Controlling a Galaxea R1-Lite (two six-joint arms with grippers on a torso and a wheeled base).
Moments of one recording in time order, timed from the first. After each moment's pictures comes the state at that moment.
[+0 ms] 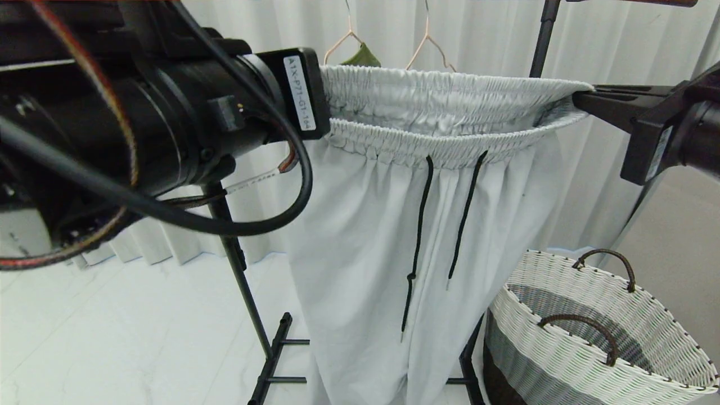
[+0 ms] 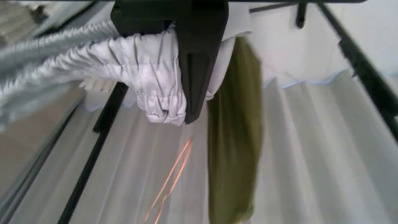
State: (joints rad) left arm -0.87 1.50 -1.31 -0.19 0.59 -0.06; right arm 0.77 1.27 -1.09 -0.27 -0.24 -0.36
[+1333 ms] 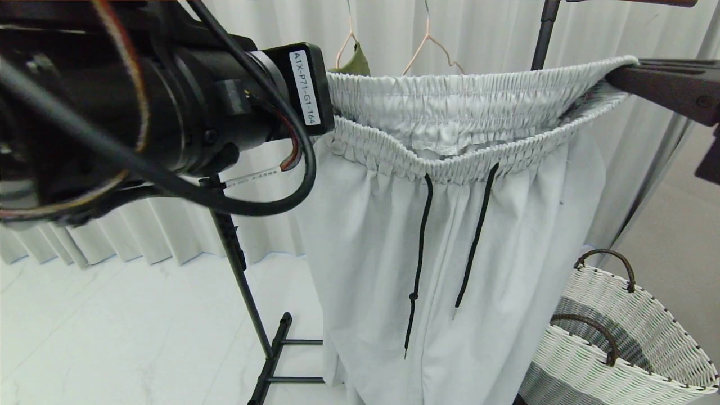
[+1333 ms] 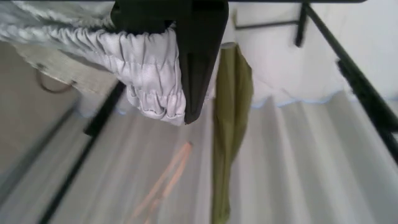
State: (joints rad) left arm -0.90 1.51 -1.43 0.06 0.62 -0.18; right arm 0.90 1.20 -1.13 -0.19 -0.25 -0.29
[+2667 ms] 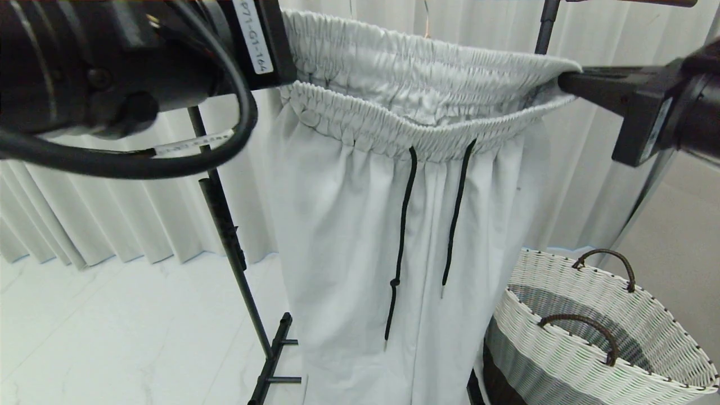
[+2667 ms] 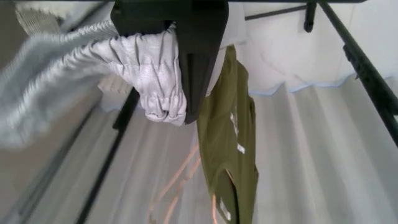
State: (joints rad) left arm -0.92 1.45 -1.46 0.04 0.62 -0.11; right arm 0.83 1.30 -1.15 -0.24 -0.25 -0.29
